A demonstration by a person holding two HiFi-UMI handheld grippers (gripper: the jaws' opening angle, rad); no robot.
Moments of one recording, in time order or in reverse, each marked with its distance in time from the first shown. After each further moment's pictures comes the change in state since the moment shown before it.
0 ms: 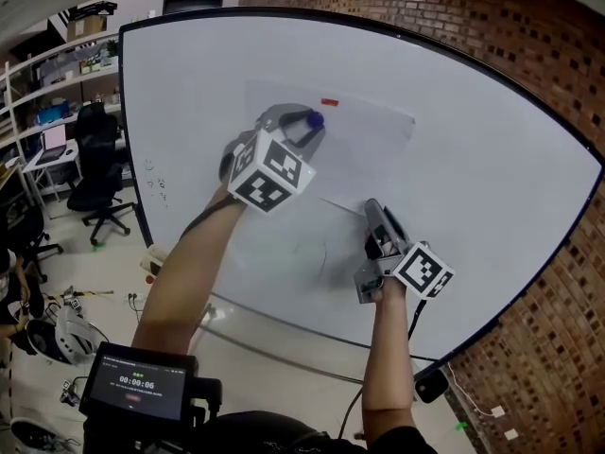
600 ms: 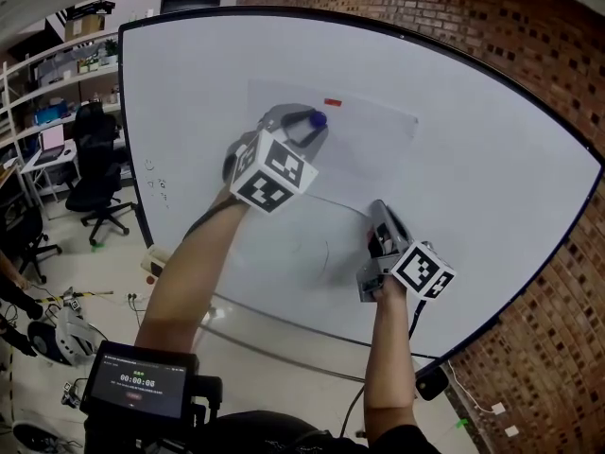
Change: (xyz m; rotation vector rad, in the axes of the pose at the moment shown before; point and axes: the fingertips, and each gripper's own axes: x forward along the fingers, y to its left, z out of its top) left arm -0.004 0.000 0.003 -0.026 -0.027 -0.006; right arm -0.007 -0.015 -0.004 -0.042 -0.004 -0.123
